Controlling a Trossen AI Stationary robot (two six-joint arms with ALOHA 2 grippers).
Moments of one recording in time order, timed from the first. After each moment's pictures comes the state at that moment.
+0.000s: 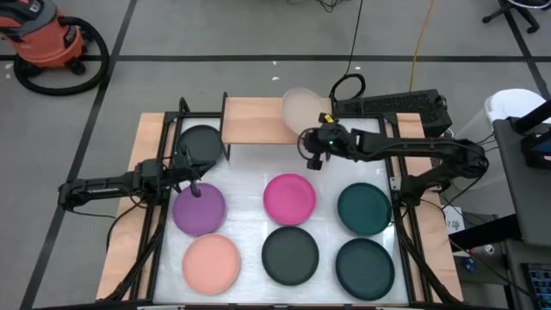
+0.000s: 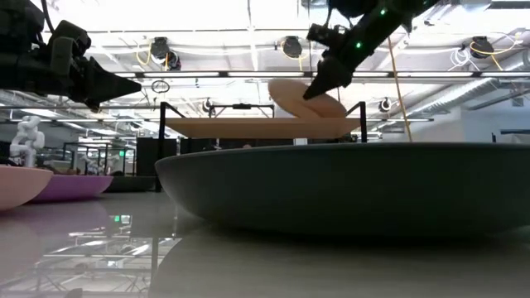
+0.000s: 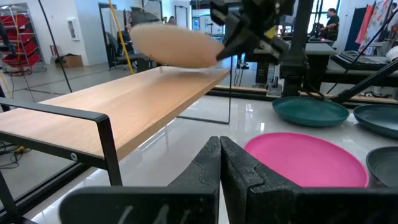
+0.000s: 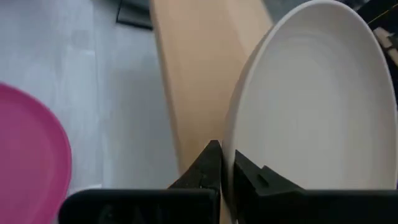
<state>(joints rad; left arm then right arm) 0.14 0.09 0.01 0.08 -0.18 0.02 -0.25 1.38 0.96 -0.21 0.33 -0.38</state>
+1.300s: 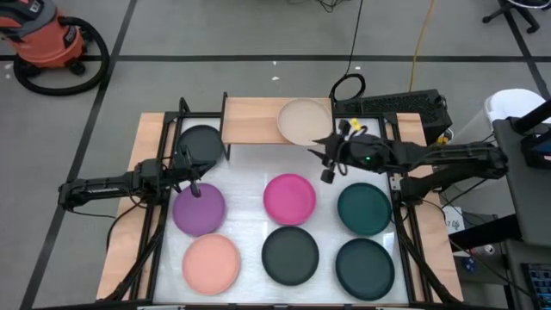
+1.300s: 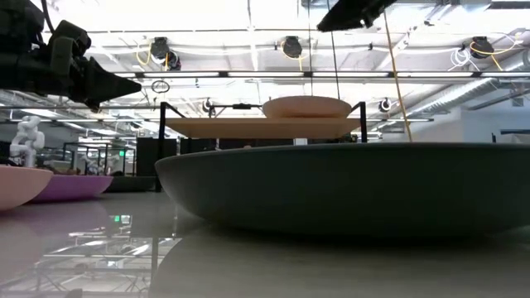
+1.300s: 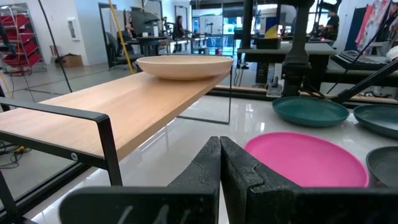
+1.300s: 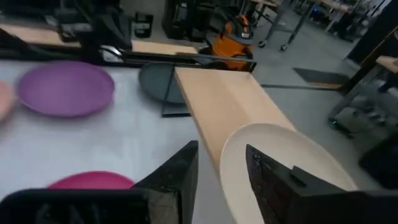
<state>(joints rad) 0.14 0.09 0.01 0.08 -0.18 0.02 0.00 1.10 0.96 -0.25 0.41 -0.11</state>
